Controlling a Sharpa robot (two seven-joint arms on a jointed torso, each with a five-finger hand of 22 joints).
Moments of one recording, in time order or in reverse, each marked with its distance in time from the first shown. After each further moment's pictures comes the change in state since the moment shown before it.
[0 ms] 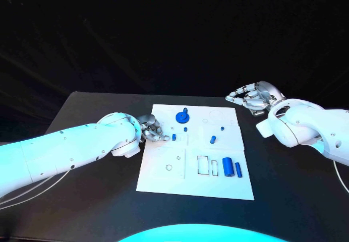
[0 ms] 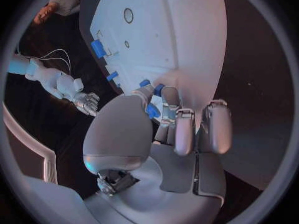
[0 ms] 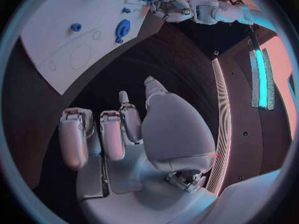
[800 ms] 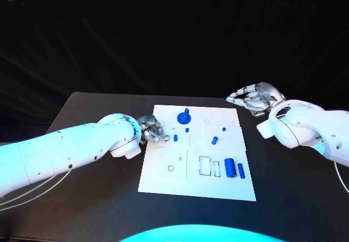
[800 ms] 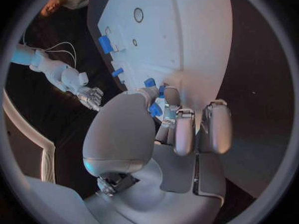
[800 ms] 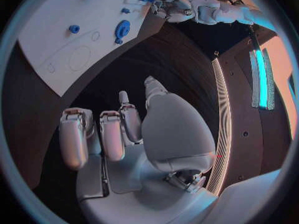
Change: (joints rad) left arm -0.001 -0.017 0.005 0.020 0.085 -0.009 0.035; left_hand 0.086 -0.019 0.170 0.046 0.000 -0.026 -0.003 0.028 -0.005 0.016 -0.005 0.004 0.021 0.000 0.000 0.004 0.000 0.000 0.000 0.000 0.000 0.000; right arm -0.001 0.000 0.000 -0.002 0.000 0.003 0.000; right_hand 0.000 0.000 0.000 0.000 0.000 0.000 0.000 0.000 0.000 0.000 0.000 0.000 0.000 0.000 0.000 0.000 0.000 0.000 0.000 0.000 0.000 0.000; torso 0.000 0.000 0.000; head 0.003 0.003
